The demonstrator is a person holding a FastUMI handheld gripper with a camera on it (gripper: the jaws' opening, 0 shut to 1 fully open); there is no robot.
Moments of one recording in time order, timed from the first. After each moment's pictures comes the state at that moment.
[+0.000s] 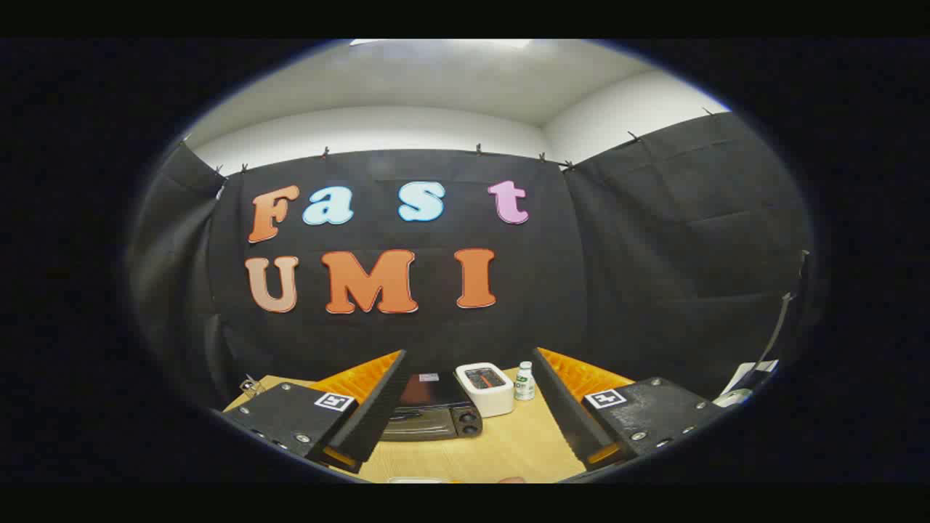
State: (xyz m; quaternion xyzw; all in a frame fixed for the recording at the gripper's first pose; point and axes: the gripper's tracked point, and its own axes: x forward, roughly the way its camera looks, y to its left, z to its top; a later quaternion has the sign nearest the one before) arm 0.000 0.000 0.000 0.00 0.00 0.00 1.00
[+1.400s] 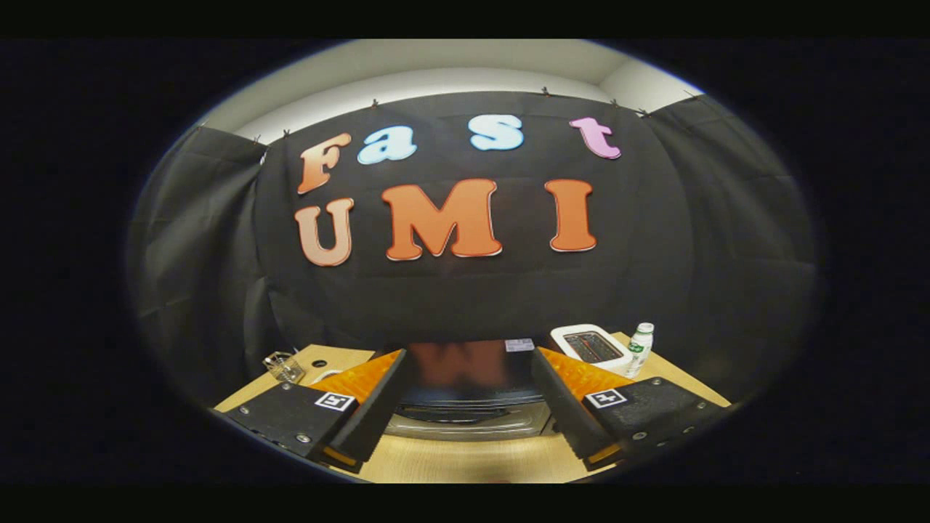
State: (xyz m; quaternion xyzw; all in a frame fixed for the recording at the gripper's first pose) arm 0.129 0.139 -0.162 -0.01 0.11 0.15 0.98
